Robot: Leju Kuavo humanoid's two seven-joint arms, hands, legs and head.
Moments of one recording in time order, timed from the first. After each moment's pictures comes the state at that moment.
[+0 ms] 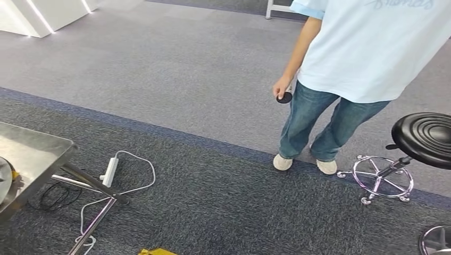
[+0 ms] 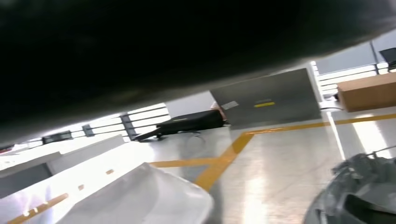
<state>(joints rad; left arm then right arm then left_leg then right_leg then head) 0.12 0.14 1.57 -1.71 -1.39 -0.18 -0.55 -0.01 0.17 0.14 -0.19 0.28 -0.33 0.44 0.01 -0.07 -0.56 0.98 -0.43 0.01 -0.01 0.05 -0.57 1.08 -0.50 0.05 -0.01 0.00</state>
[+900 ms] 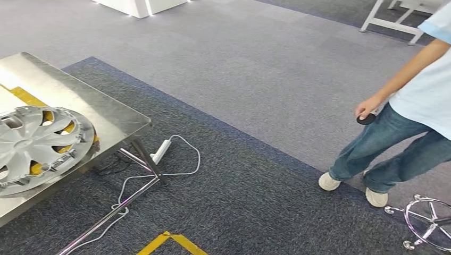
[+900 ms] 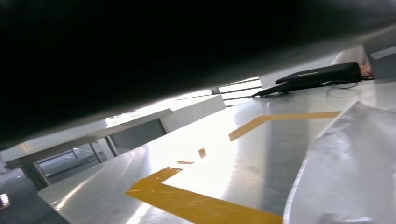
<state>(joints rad) 0.14 0.07 1.58 -1.74 -1.39 -0.19 -0.53 0.00 0.16 0.15 -0.19 0.27 -0.32 0.43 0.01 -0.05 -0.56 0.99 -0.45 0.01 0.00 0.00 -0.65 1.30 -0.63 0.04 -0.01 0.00</state>
